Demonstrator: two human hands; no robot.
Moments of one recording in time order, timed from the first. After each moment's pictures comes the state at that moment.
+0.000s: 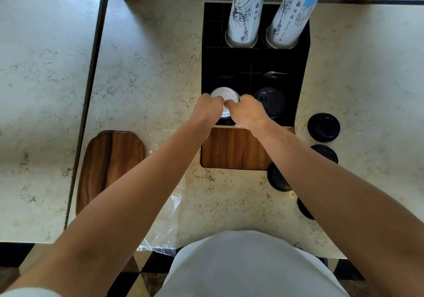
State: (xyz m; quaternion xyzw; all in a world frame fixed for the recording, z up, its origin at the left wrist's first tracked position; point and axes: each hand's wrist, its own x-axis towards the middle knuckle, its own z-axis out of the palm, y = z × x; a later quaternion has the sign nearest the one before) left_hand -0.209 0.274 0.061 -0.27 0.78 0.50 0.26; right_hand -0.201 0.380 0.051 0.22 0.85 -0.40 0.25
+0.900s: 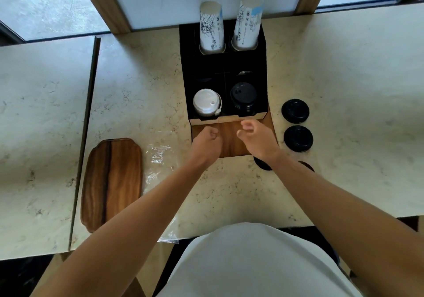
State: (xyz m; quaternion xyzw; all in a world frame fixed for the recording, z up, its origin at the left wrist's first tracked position) left_hand -0.078 0.269 0.061 -0.07 0.87 0.41 0.26; right_hand -0.056 0.429 0.060 0.21 0.86 -0.45 0.14
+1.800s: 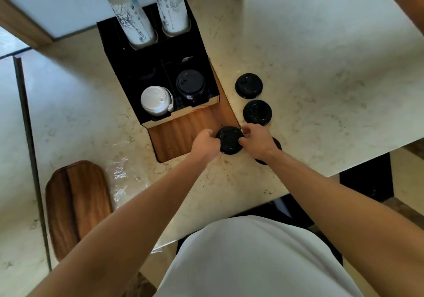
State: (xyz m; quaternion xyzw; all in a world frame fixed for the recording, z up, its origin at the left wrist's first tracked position) left_hand -0.059 0.368 0.016 -0.06 0.85 0.36 0.39; right_hand 0.008 0.509 0.021 0.34 0.84 -0.38 0.18
